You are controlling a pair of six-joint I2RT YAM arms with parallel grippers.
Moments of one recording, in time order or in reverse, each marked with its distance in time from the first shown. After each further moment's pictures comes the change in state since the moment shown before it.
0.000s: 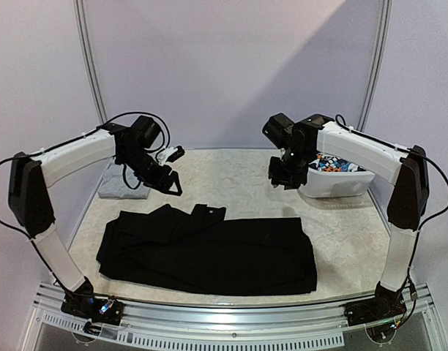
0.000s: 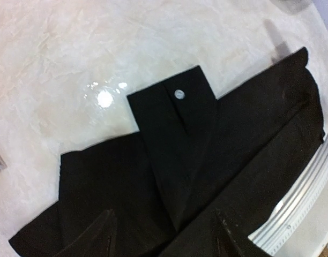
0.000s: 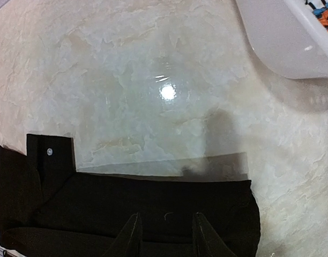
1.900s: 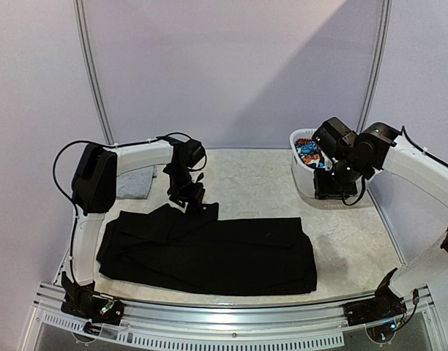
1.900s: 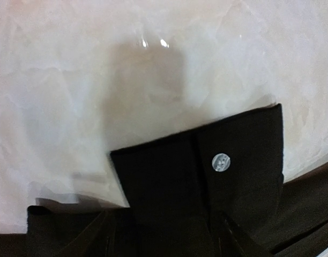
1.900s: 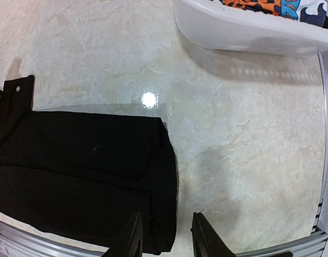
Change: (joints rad) left arm -0.105 0.561 0.395 -0.116 -0.259 -0.336; right arm -0.011 -0.515 -0.399 -0.074 0.065 -0.173
